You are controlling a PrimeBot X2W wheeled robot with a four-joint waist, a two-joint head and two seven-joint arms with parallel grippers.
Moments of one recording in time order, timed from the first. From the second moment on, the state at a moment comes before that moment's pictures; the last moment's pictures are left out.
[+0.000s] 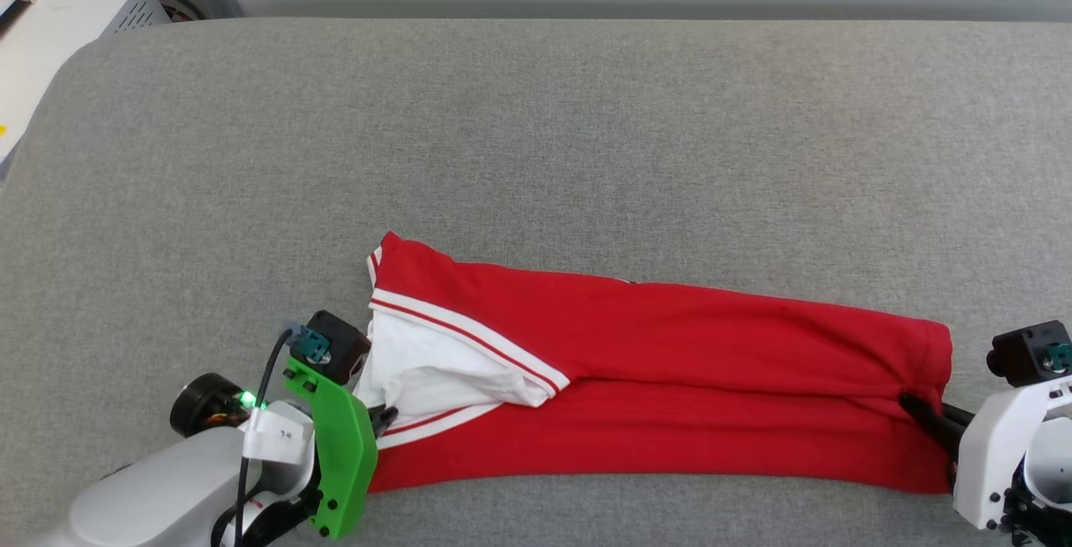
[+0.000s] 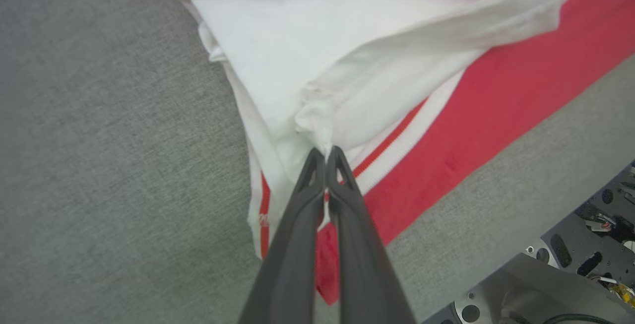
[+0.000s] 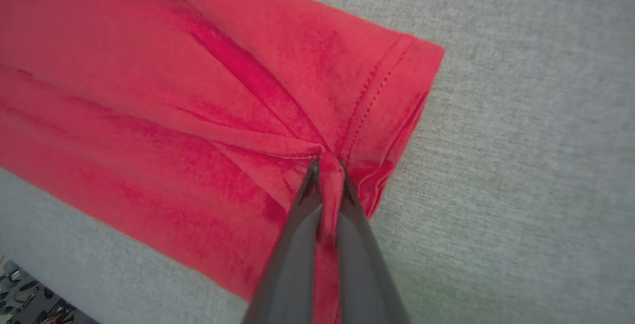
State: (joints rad) left arm -0.67 0.80 -1.25 0.12 -1.09 0.05 0.26; right arm -0.17 -0.68 0.45 0.24 0.85 0.13 0.30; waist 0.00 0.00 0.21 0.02
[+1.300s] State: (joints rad) left arm -0.26 0.46 -0.52 0.07 -0.52 0.42 -0.26; right arm -0.15 -0.59 0.15 0.31 1.04 0.13 0.62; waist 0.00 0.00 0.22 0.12
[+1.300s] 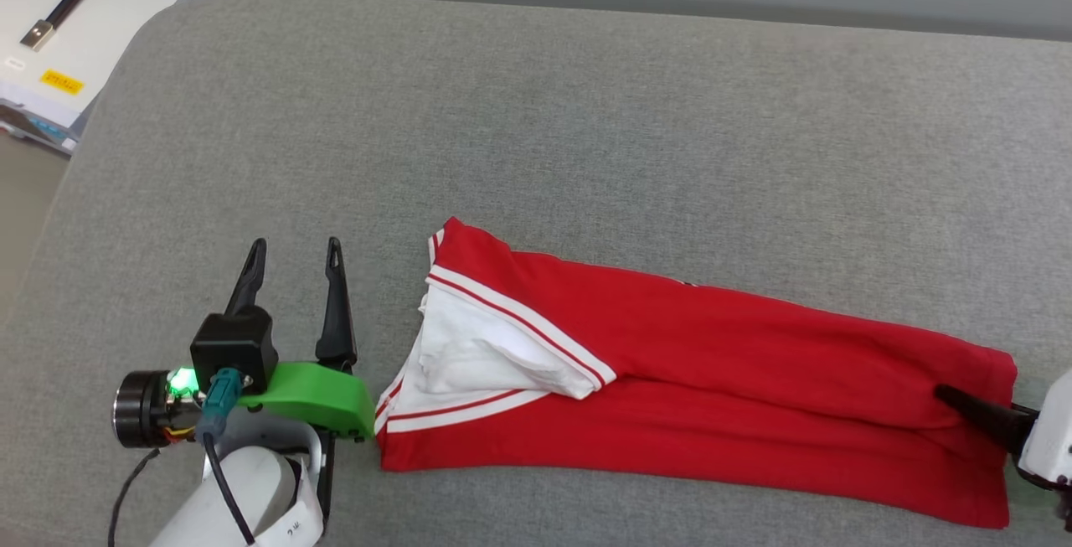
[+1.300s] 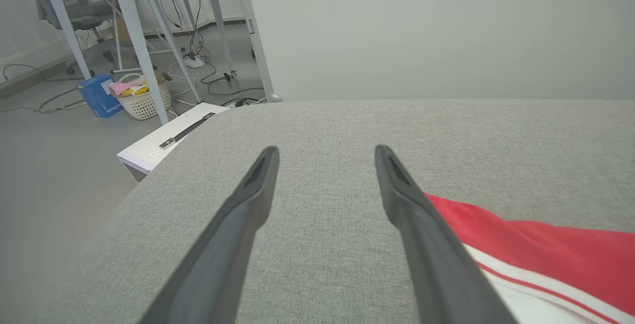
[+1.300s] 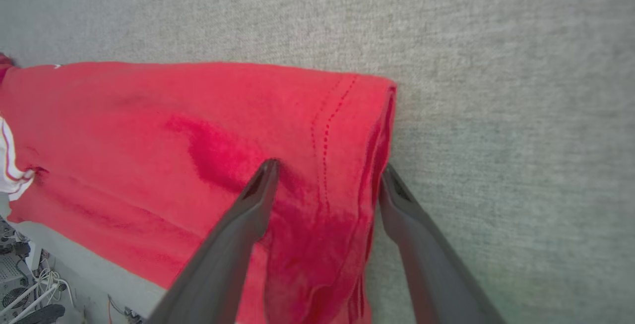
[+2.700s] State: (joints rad) left arm -0.05 0.15 -0.17 0.13 -0.14 0.07 -0.26; right arm -0.17 -0.66 0.29 0.01 1.07 0.13 0.79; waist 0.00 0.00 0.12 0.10
